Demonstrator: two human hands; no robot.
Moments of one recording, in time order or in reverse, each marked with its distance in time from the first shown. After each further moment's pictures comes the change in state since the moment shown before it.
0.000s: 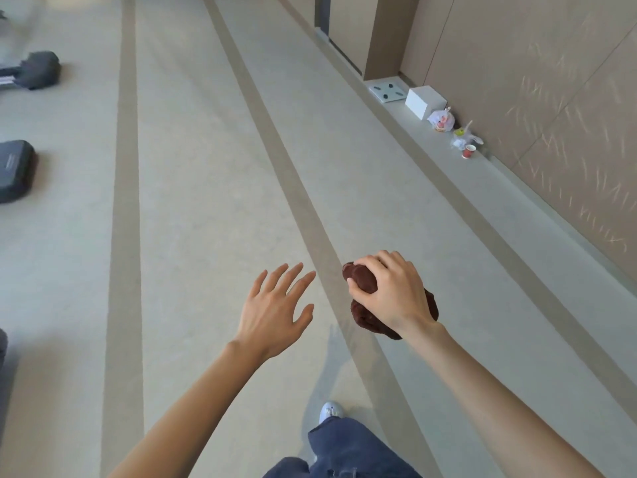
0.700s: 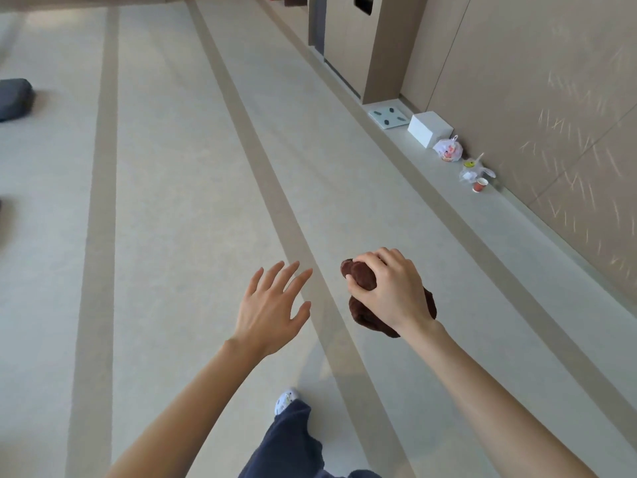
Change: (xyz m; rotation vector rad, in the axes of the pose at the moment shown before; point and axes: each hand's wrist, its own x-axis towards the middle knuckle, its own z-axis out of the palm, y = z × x) left_hand 0.339 -0.128 -0.036 0.009 0.032 0.012; right_hand 0.345 0.063 0.078 0.005 0.082 -0.016
